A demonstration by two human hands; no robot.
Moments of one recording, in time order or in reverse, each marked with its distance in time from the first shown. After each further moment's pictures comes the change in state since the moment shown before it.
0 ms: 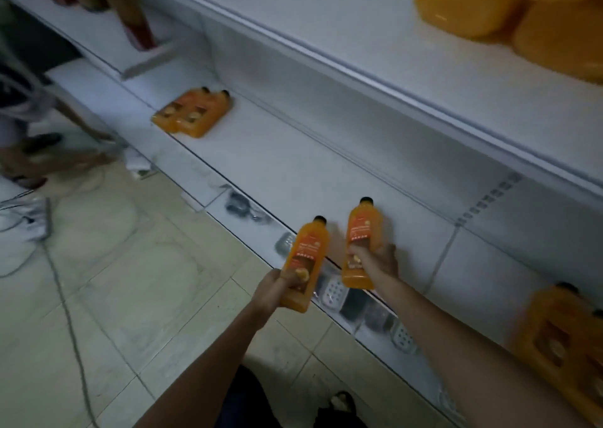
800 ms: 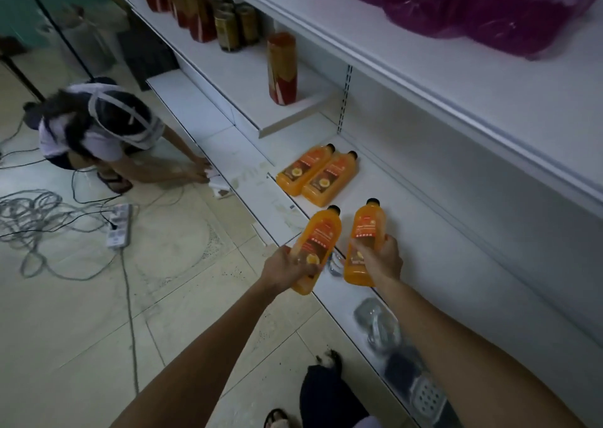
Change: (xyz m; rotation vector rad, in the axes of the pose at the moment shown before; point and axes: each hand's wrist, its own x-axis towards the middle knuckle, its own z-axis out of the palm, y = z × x) left_hand 0.123 0.106 -0.336 0.200 0.303 -0.013; right_hand 0.032 -0.213 0.331 -0.082 -0.103 -0.250
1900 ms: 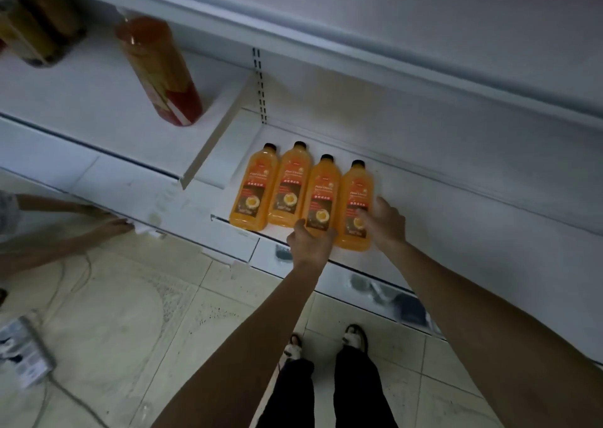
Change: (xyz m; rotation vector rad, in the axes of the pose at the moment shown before) left_hand 0.140 0.084 0.012 -0.068 -0.236 -0.032; right_hand 0.097 -0.037 0.042 -0.308 0.298 0.155
